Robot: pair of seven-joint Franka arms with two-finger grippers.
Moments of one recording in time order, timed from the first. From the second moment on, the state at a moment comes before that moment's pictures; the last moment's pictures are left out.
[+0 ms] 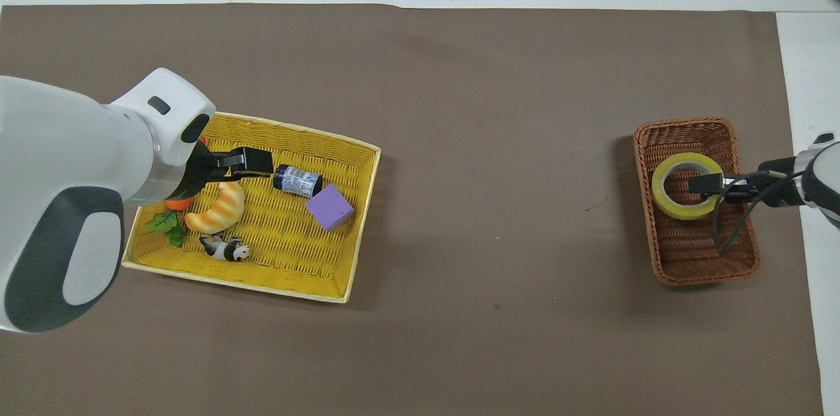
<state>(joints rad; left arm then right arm) 0.04 -0.07 -0.35 -1.87 -0.12 1.92 -0.33 -0.28 0.25 -0.09 -1.99 0.48 2.02 -0.50</state>
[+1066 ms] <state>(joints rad) -0.06 0.02 -0.10 -1.64 -0.09 1.68 -0.08 -0.19 0.23 -0.07 -1.79 0.19 2.02 -0.45</state>
